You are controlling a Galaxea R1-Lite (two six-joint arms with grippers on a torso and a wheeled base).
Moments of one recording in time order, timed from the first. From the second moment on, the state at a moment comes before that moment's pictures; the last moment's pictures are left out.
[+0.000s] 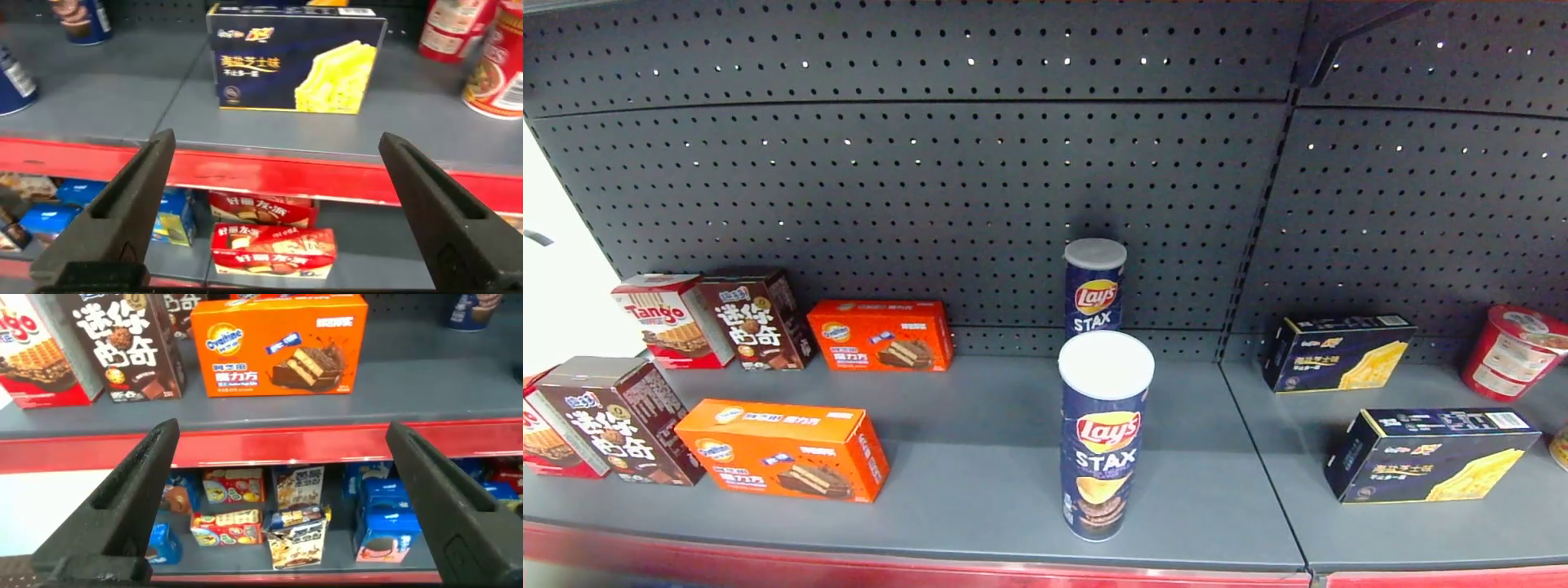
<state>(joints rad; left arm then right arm) 0.00 0.00 0.00 0.00 -0.03 0.03 0.08 0.09 0.00 -0.07 -0.01 -0.01</state>
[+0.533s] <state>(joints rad) 0.00 0.00 0.00 0.00 -0.02 0.03 0.08 0.08 0.00 -0.07 0.06 -0.01</state>
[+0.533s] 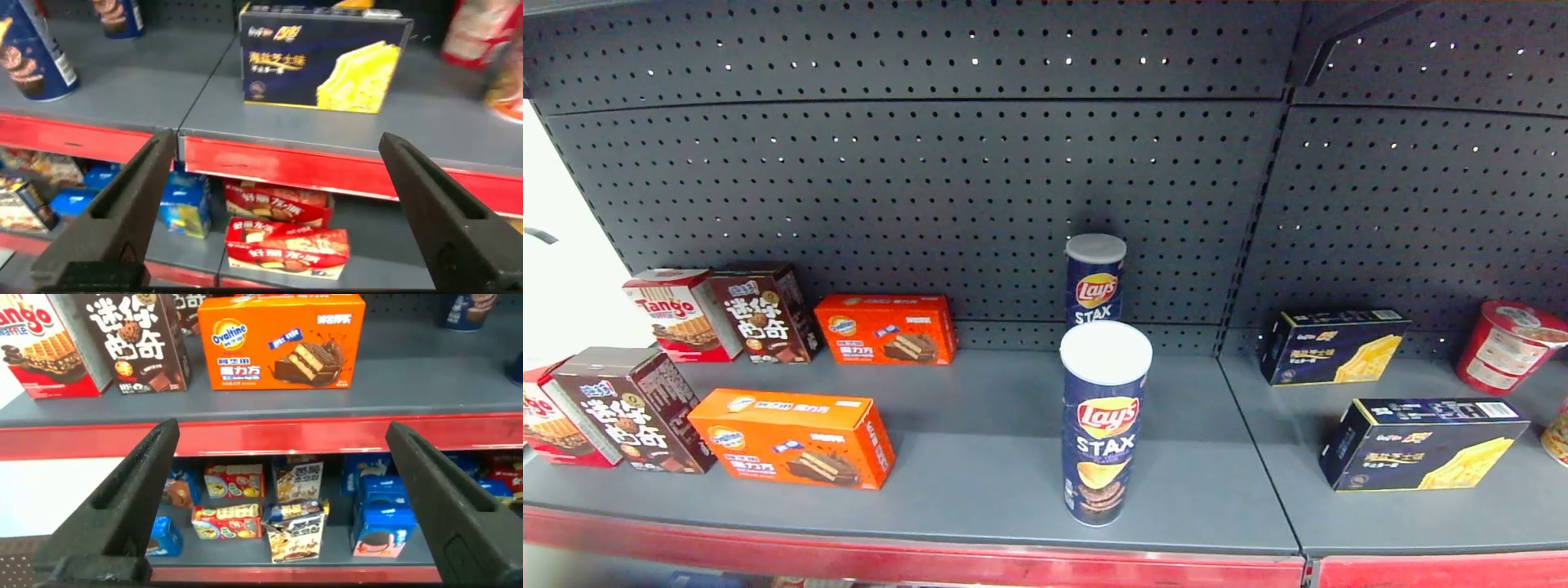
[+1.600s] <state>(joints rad) 0.00 0.00 0.00 0.00 -0.02 0.02 0.08 0.08 0.00 -0.06 0.09 -0.01</state>
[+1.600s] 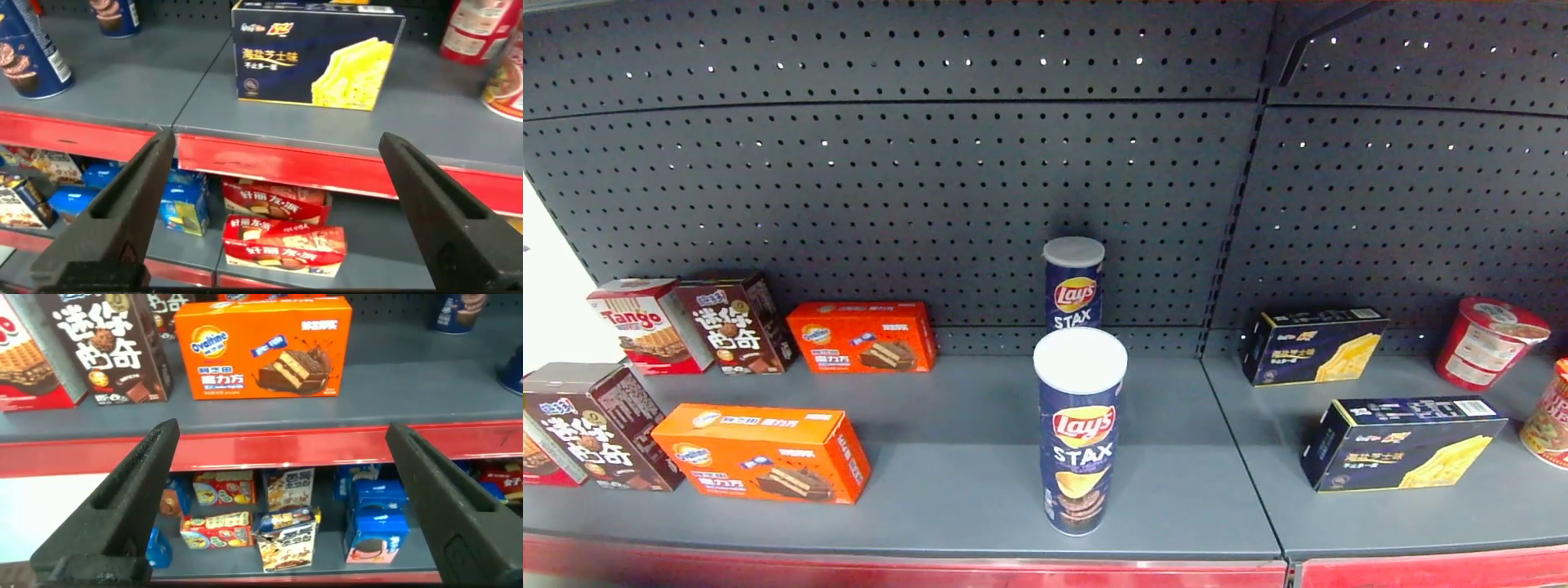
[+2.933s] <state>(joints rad) 0.00 0.00 0.00 0.00 -0.02 0.02 0.08 0.09 0.00 -0.06 0.11 -0.02</state>
